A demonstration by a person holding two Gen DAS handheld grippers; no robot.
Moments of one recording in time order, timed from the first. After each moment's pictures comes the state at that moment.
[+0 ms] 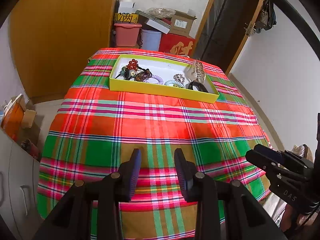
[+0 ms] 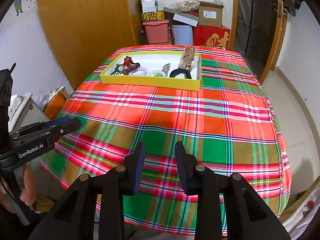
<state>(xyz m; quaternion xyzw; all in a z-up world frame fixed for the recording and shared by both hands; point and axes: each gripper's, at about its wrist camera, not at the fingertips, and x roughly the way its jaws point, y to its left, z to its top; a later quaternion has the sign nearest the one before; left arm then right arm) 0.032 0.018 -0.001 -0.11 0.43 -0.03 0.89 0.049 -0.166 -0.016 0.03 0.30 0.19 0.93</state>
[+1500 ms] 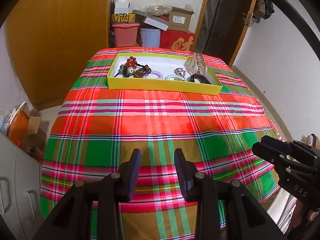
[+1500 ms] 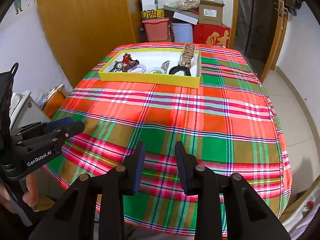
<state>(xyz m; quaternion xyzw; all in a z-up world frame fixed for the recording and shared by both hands) 0.034 0.004 -0.010 -0.07 0.44 -0.02 0.89 0.051 -0.167 -0.021 0.02 0.30 0.19 0.93</state>
